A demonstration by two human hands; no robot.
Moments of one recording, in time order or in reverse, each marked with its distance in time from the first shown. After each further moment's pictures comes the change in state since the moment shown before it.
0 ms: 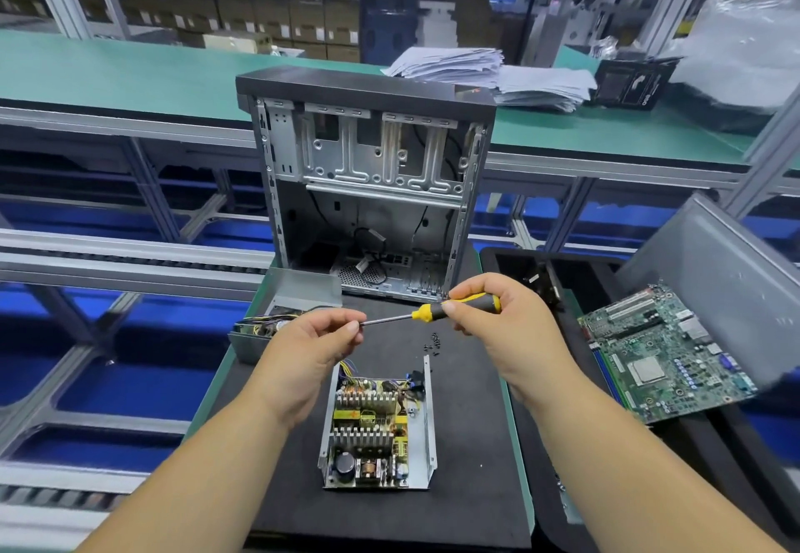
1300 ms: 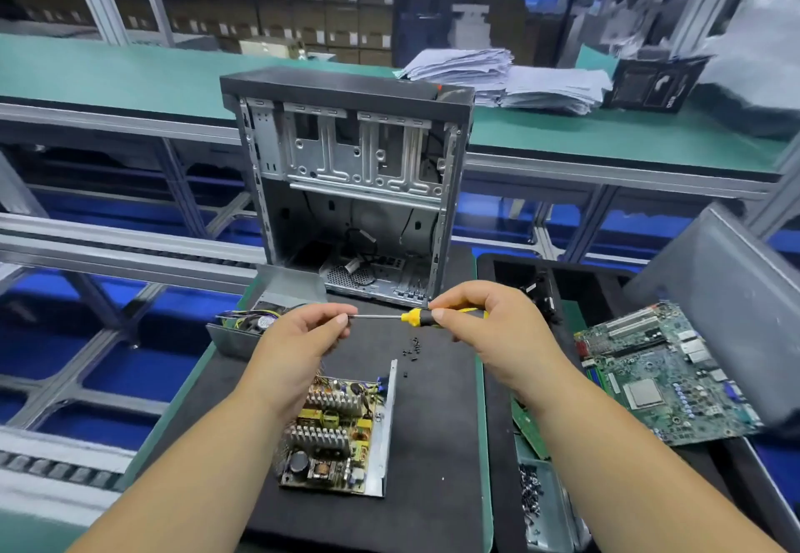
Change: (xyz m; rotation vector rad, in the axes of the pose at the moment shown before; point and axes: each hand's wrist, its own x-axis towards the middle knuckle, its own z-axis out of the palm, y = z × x) left_hand 0.003 -0.014 0.056 0.162 0.161 0.070; right_hand 0.023 0.017 -0.059 -0.182 -0.168 -0.094
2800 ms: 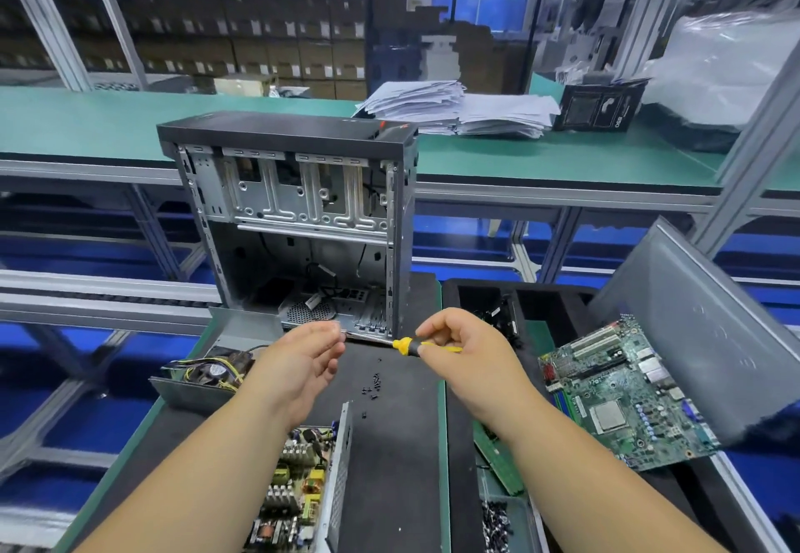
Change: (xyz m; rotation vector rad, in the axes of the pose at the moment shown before) left_hand 0.033 0.020 0.069 -0.276 0.023 -0.289; right_hand 0.014 0.034 -0.031 0.141 0.047 0.050
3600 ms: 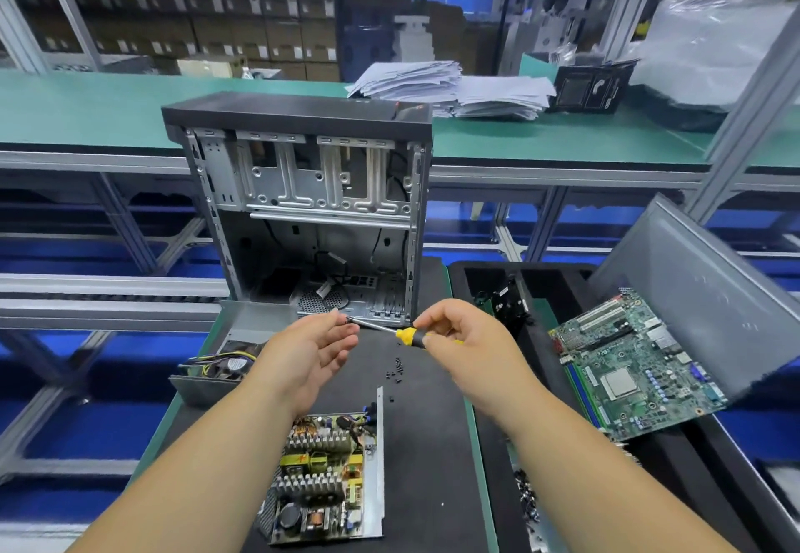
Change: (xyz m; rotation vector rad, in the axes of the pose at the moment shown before) left_hand 0.015 0.015 -0.048 0.004 -0.051 -0.099; right_hand -0.009 -0.012 0.057 -0.026 0.045 -0.003
